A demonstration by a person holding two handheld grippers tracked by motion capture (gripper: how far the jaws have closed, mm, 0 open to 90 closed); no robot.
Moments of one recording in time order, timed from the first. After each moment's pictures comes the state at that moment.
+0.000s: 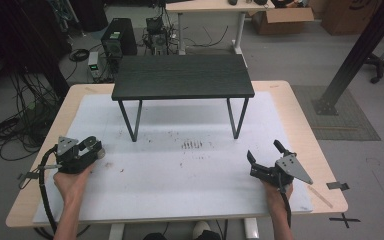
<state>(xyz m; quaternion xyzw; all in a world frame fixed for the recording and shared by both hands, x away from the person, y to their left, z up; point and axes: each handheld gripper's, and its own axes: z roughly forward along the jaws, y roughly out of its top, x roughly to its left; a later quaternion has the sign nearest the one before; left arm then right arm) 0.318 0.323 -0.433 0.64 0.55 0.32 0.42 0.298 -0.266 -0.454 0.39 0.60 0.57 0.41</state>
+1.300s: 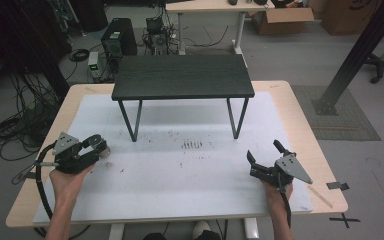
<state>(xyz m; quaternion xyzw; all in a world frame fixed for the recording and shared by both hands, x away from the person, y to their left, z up) 0.306 0.309 -0.397 0.69 0.48 0.28 0.46 0.298 -0.265 -0.454 0.39 0.60 0.57 0.41</state>
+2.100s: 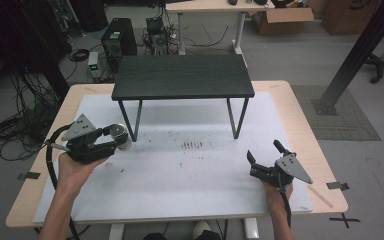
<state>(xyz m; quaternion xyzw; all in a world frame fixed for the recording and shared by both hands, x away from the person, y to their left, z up) 0.304 0.248 -0.319 0.76 0.35 0.24 0.49 0.298 -0.266 -0.454 0.39 0.60 0.57 0.41</state>
